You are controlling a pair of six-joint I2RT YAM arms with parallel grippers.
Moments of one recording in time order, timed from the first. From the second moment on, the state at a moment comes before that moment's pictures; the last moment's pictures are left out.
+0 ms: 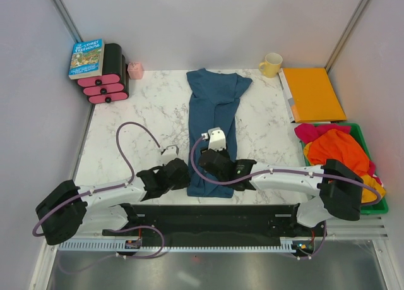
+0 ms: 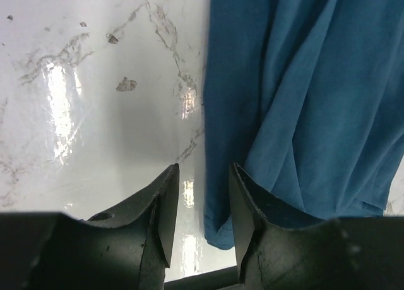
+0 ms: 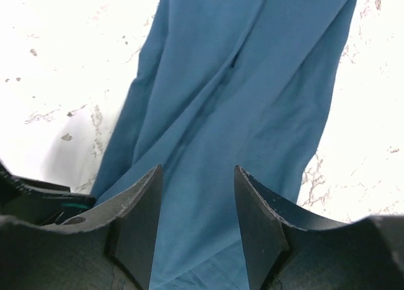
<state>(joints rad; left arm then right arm) -0.94 1.14 0.44 -0.22 -0.36 -0.98 1.17 1.49 0.93 -0.20 0.70 0.58</state>
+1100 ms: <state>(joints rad) -1.12 1.39 0.67 -0.17 -0.39 -0.92 1.14 1.46 0.86 -0.19 0.71 0.61</state>
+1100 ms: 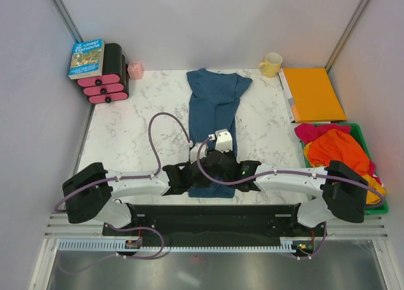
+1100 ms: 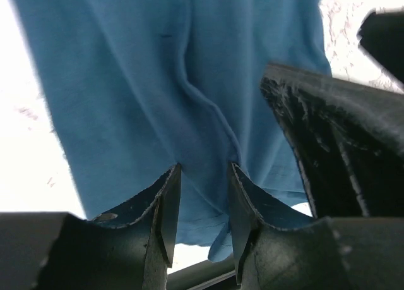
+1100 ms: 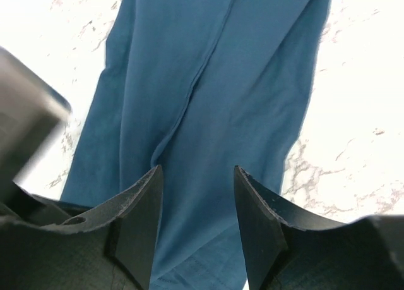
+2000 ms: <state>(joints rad) -1.20 1.02 0.47 -0.14 -0.55 -0.83 1.12 1.34 0.75 -0.15 0.64 0.65</state>
